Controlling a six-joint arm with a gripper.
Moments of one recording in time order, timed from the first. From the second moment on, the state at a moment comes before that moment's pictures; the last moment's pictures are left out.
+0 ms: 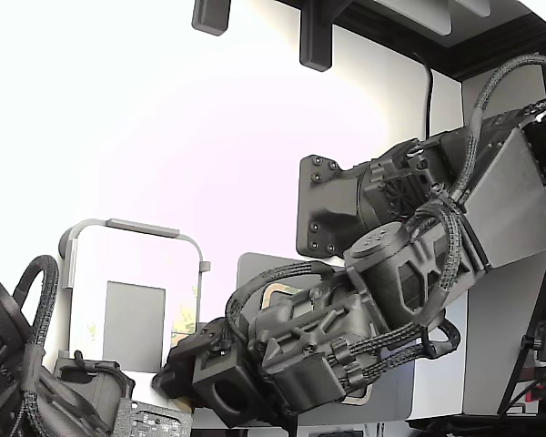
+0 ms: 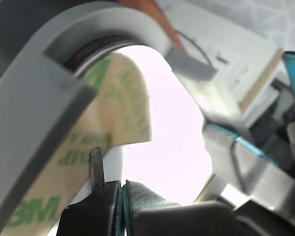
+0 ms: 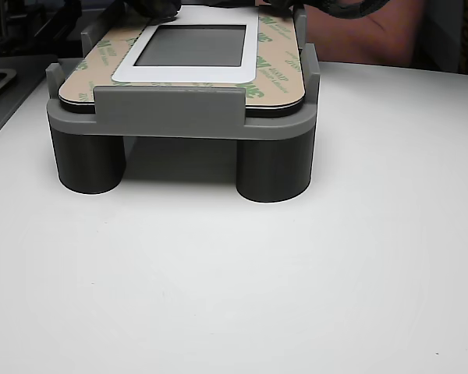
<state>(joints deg) 37.4 100.5 123.8 27.0 1.9 -101.9</state>
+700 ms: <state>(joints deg) 35.2 117.9 120.0 56.5 6.9 -91.5</state>
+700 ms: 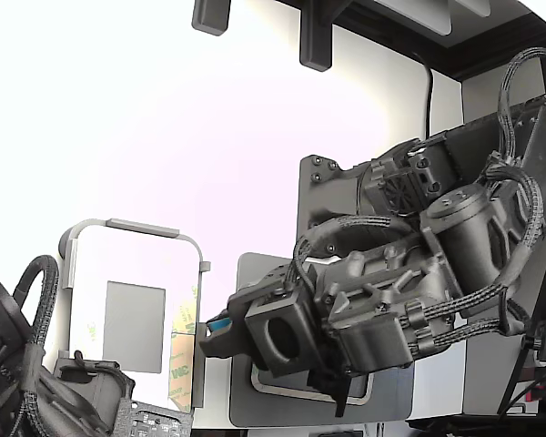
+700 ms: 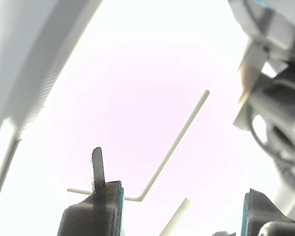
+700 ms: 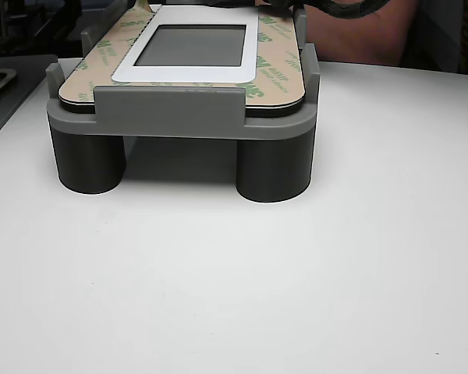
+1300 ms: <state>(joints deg) 7.8 142.3 126.3 52.0 -9.0 -33.8</state>
